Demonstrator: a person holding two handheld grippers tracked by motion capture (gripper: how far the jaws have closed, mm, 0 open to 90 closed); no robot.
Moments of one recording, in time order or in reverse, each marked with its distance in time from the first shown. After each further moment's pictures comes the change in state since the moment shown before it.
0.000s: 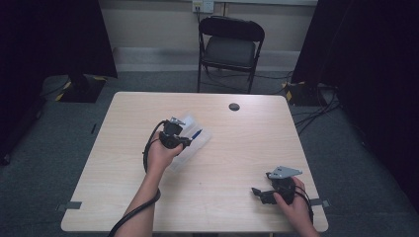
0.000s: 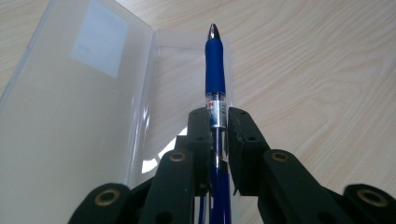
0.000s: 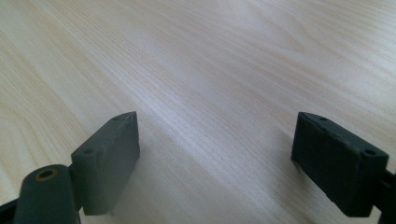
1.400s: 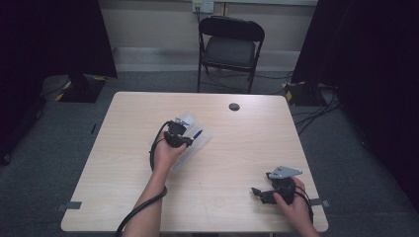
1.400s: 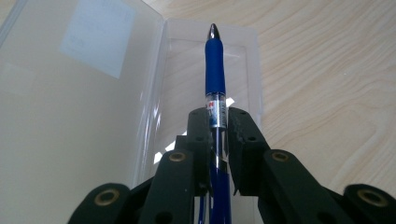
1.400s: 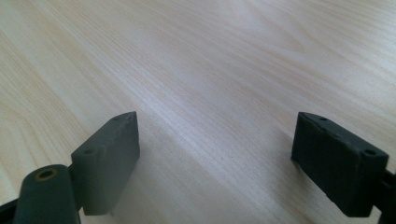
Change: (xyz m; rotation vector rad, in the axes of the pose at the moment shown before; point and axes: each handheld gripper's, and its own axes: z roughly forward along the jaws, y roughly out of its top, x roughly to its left) left arm 0.007 -0.002 0.031 0.025 0.041 0.003; right arm 0.000 0.000 0.000 0.000 0.000 0.000
